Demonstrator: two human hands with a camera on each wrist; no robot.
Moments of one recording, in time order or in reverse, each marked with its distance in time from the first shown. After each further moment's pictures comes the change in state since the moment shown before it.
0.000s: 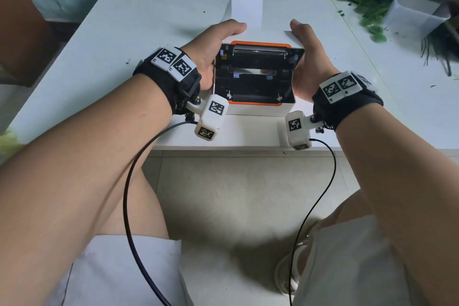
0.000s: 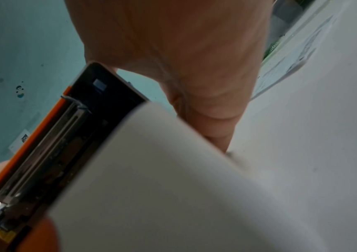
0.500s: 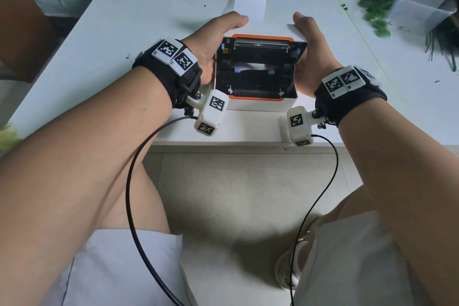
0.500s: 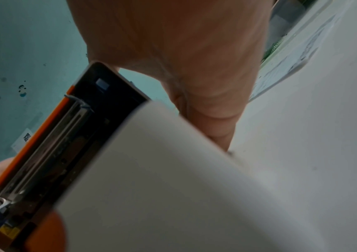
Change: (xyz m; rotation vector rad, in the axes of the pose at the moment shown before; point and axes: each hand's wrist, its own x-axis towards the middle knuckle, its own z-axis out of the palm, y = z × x) left_hand -0.002 0.001 0.000 0.035 0.012 -0.003; right_hand 0.003 0.002 -0.001 0.026 0.017 0.011
